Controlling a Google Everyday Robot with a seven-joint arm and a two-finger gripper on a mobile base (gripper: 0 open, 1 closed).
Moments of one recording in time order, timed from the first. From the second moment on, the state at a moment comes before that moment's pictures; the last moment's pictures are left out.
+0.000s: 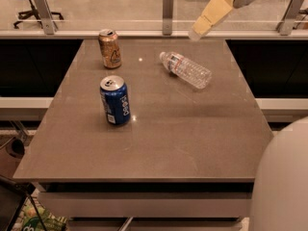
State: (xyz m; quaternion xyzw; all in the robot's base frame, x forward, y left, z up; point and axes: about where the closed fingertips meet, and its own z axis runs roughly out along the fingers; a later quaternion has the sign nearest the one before) arm 0.634 -0.152 1.004 -0.40 0.88 0.10 0.22
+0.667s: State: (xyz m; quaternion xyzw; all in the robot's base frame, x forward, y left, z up) arm 0.671 -0.134 0.973 -0.39 0.89 0.10 0.19
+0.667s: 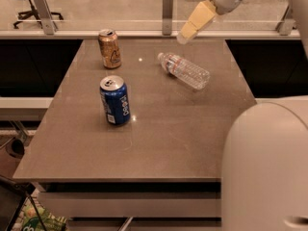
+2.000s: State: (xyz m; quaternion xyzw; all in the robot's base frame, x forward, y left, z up) arm 0.708 -0.095 0.905 -0.37 0.92 0.03 0.12
